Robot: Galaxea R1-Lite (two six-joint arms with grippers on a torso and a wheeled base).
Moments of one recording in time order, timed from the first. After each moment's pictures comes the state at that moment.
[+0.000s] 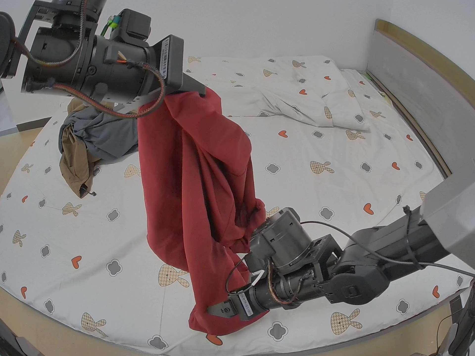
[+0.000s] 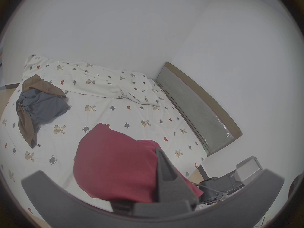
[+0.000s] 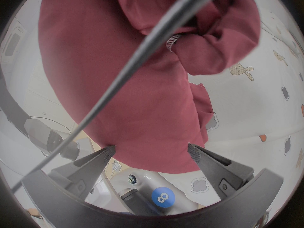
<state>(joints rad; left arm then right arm) -0.58 1.72 -1.90 0.61 -0.15 -0.31 0.90 2.04 -1.08 -0.07 0.18 0.37</state>
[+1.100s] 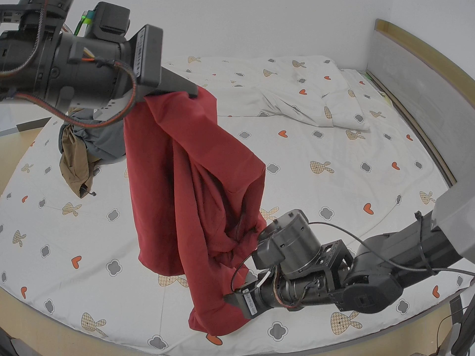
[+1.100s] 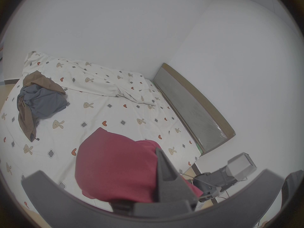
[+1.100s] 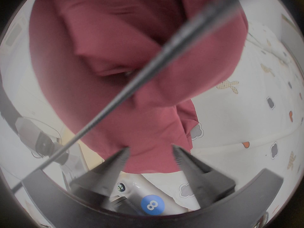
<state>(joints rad) -0.63 1.61 -1.80 0.61 -0.14 -0.36 0.91 2.00 -1.01 -0.17 0.03 0.35</state>
